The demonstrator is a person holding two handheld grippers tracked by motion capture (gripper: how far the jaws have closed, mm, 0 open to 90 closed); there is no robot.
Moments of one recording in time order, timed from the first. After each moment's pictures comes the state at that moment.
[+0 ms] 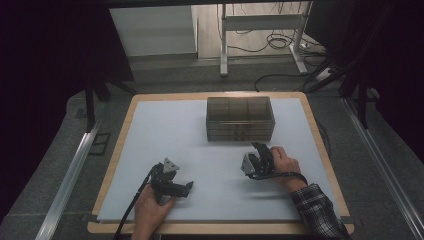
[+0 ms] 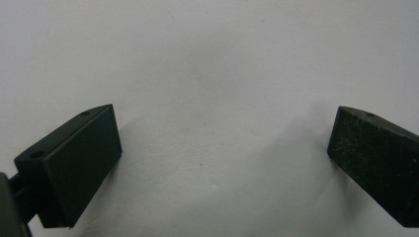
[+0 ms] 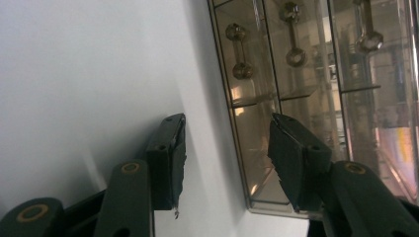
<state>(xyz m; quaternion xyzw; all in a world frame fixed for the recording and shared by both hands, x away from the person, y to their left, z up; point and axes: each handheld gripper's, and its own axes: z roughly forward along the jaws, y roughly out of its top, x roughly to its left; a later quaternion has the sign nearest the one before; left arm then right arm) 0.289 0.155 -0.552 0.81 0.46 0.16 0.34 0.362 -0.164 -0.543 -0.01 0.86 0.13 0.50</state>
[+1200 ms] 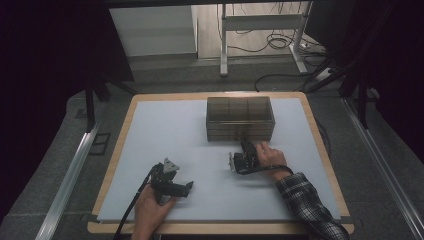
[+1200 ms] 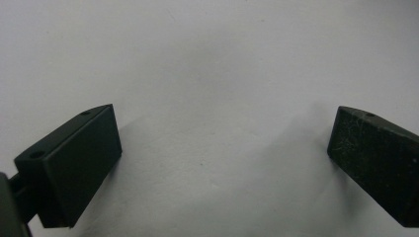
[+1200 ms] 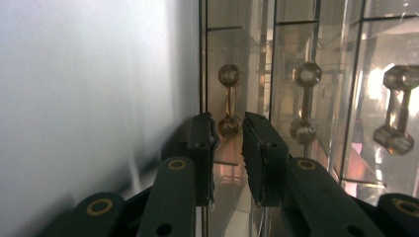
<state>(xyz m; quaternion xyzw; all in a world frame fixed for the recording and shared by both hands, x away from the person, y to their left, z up) 0.289 0.155 -0.552 0.81 0.46 0.16 0.34 0.390 -0.124 -0.567 -0.08 0.81 0.05 0.58</state>
